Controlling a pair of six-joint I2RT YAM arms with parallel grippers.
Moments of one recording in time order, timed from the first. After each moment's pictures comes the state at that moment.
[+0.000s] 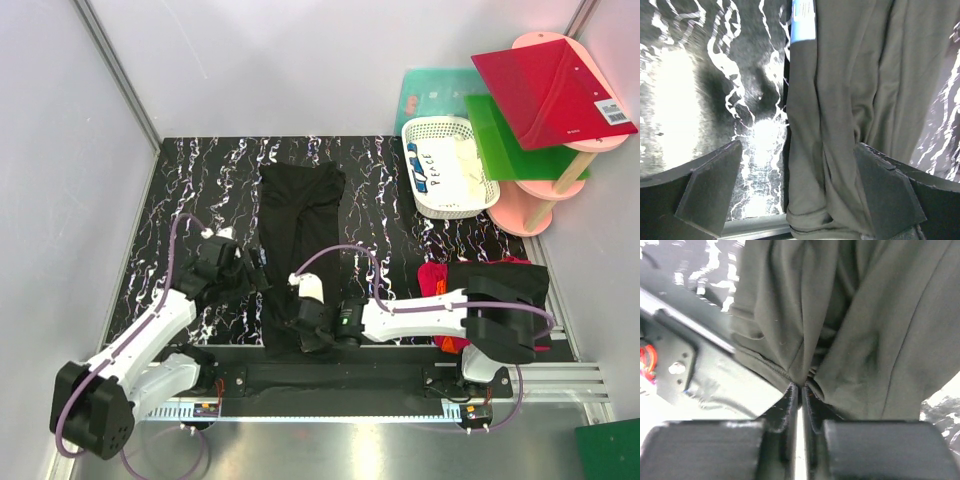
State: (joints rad) left arm -0.37 0.93 0.58 -0.57 0.00 -0.64; right arm 1.37 1.64 1.02 -0.31 0.25 0.90
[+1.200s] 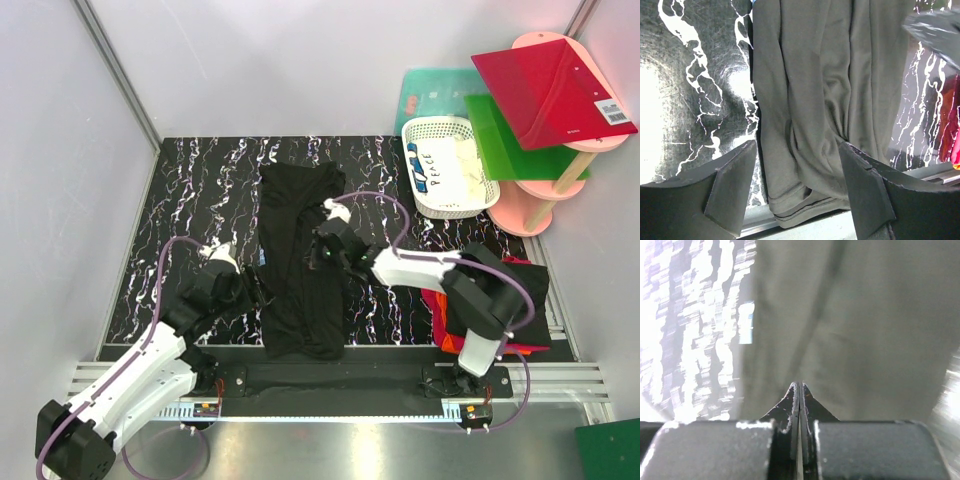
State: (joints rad) left arm -0.51 0.68 0.42 -0.53 -0.02 -0.77; right arm 0.88 1.74 1.00 0.14 0.15 0.77
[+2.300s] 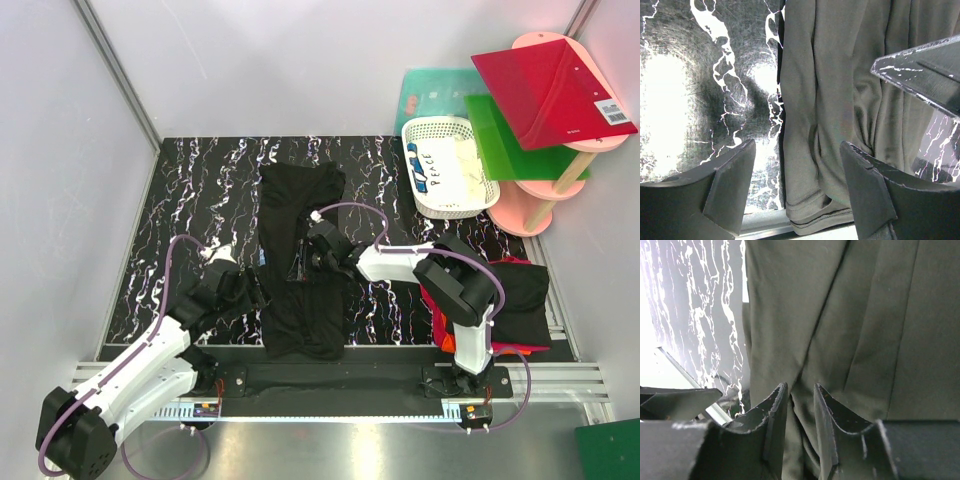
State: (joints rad) left arm -0.51 0.75 0.41 -0.53 -0.08 -0.76; right arm 0.89 1.93 1.11 0.10 -0.16 0.90
